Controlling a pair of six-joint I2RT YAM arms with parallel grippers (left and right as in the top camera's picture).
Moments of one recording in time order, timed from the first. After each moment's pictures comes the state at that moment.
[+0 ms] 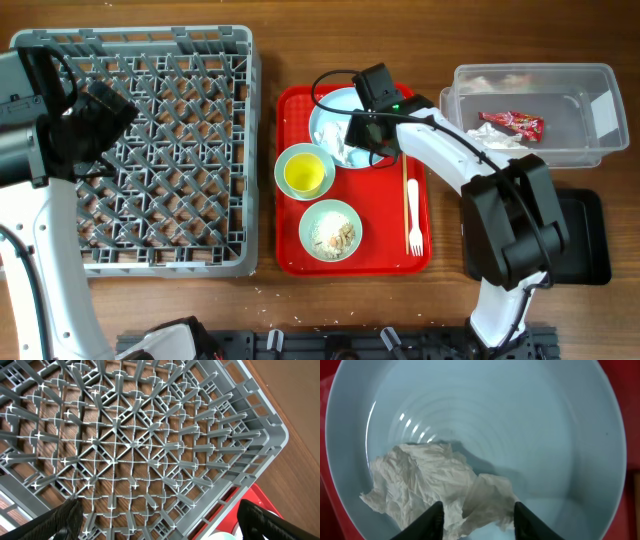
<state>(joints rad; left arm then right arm) 0.26 1.38 1.58 -1.23 -0.05 -0.63 0.43 2.00 1.35 -0.56 -0.02 0.70</state>
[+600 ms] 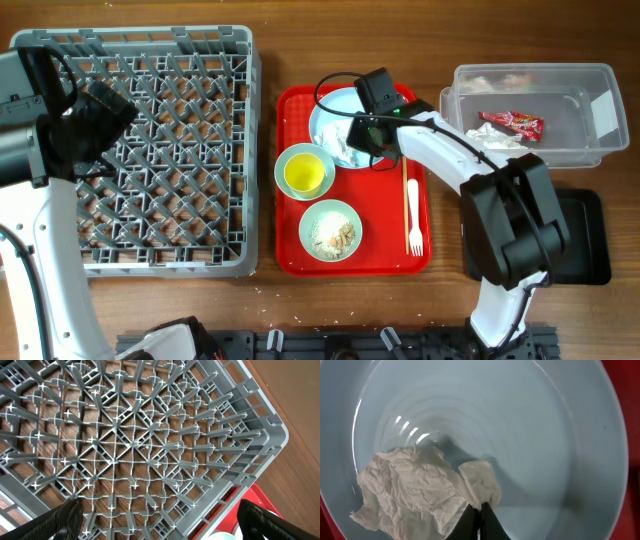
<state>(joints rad) 0.26 1.38 1.58 -1.23 -0.05 -0.63 0.43 2.00 1.31 -0.52 -0.02 0.74</state>
